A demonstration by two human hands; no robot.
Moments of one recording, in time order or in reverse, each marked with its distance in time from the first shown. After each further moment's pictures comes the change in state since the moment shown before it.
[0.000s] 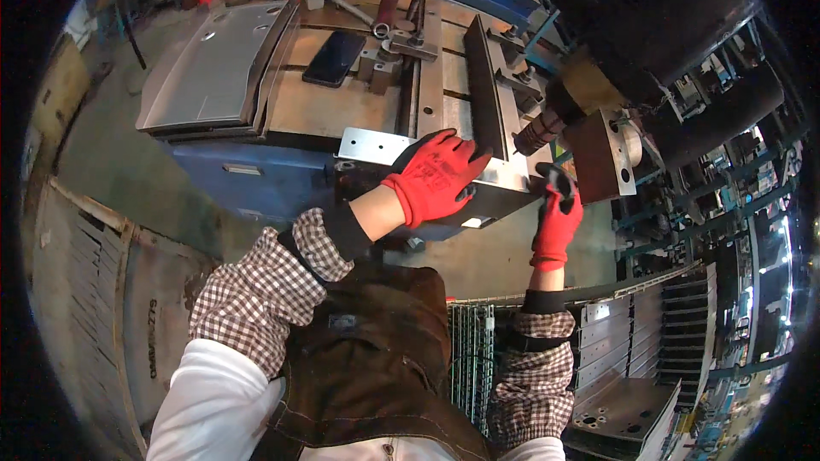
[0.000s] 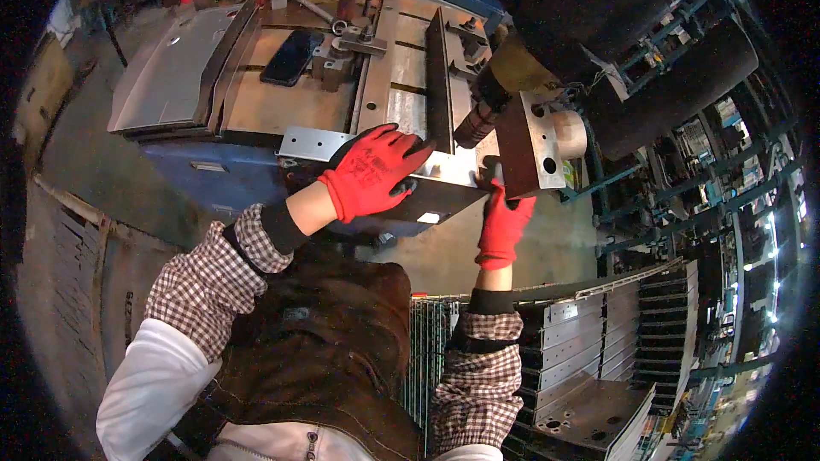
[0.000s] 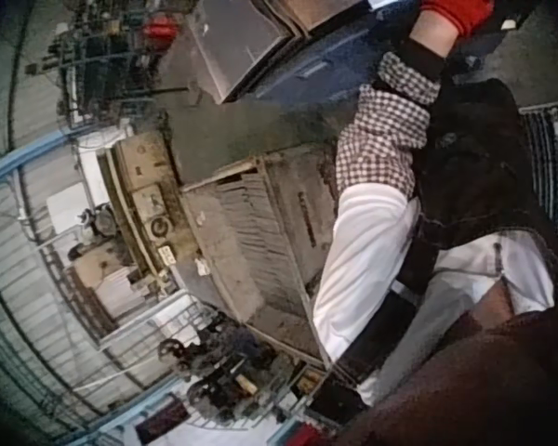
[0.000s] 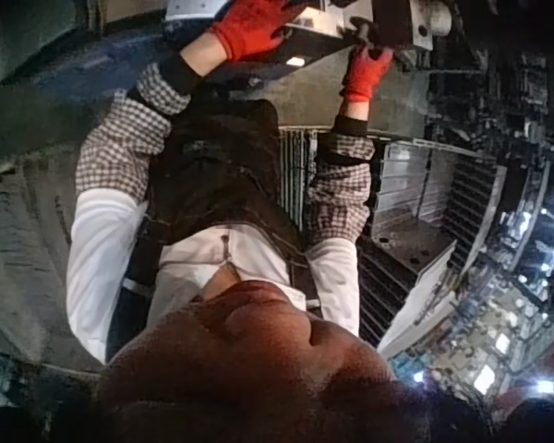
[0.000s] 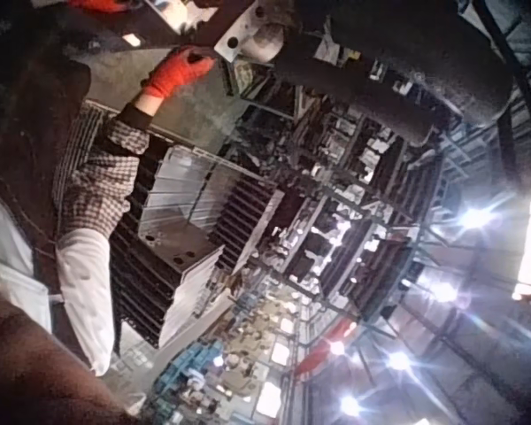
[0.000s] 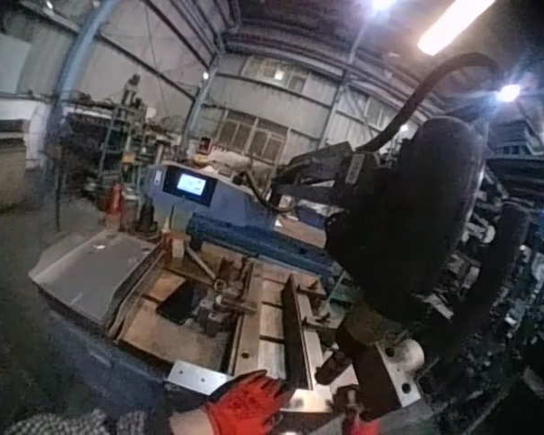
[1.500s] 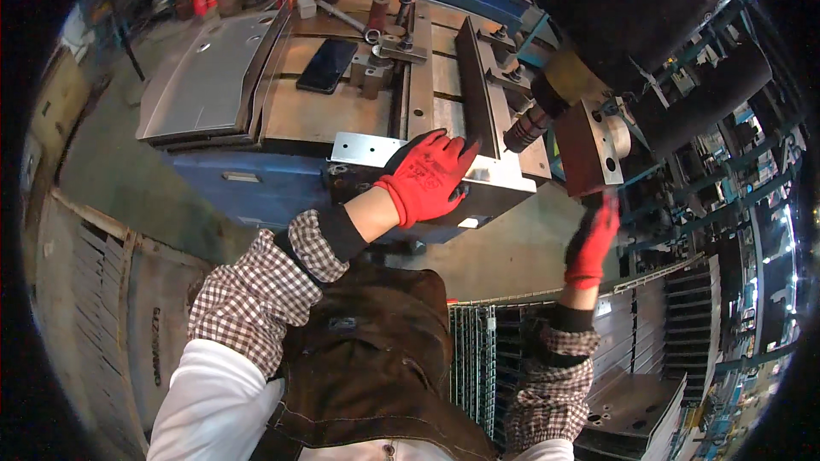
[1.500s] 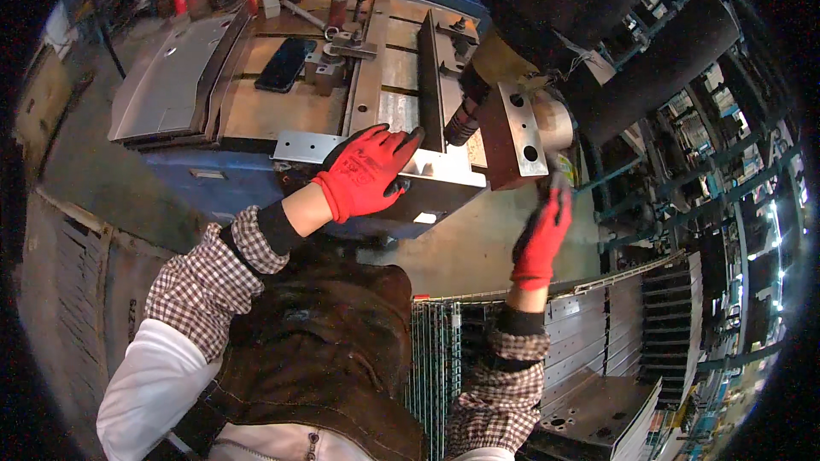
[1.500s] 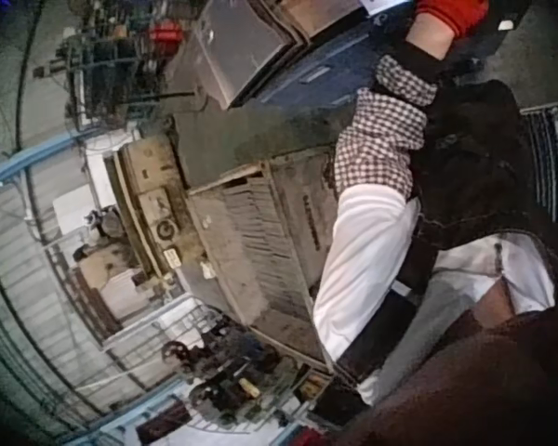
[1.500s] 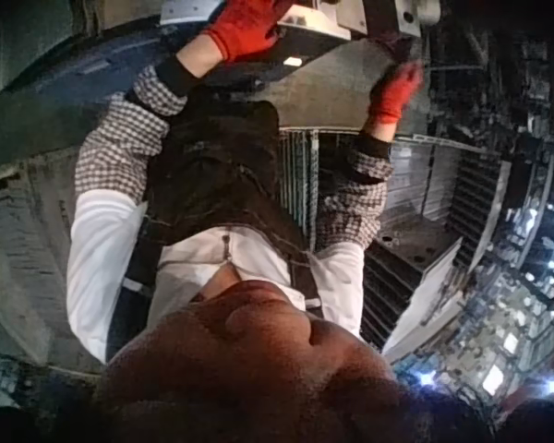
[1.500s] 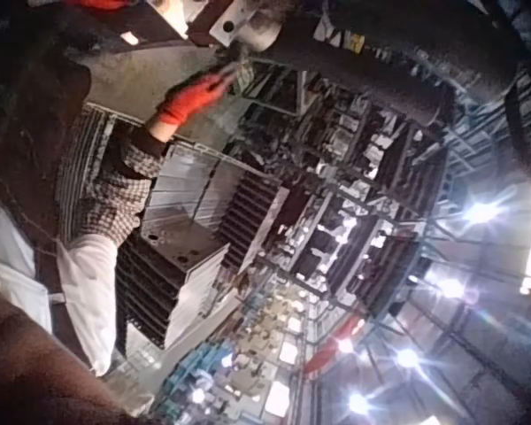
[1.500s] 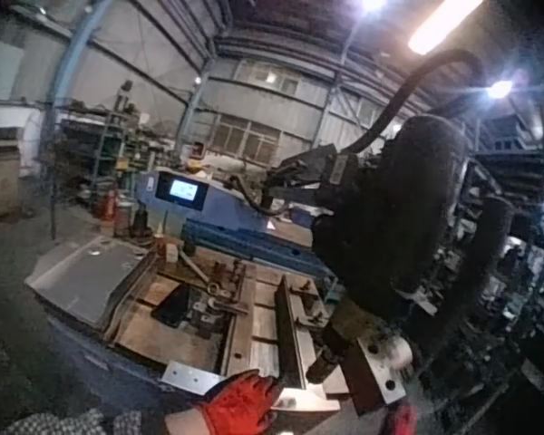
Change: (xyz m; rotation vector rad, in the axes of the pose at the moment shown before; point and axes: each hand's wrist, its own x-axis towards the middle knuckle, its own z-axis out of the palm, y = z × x) left_hand 0.008 0.008 -0.003 -0.007 -0.061 -0.049; right_hand 0.015 0.004 -0.082 0.225 0.075 0.001
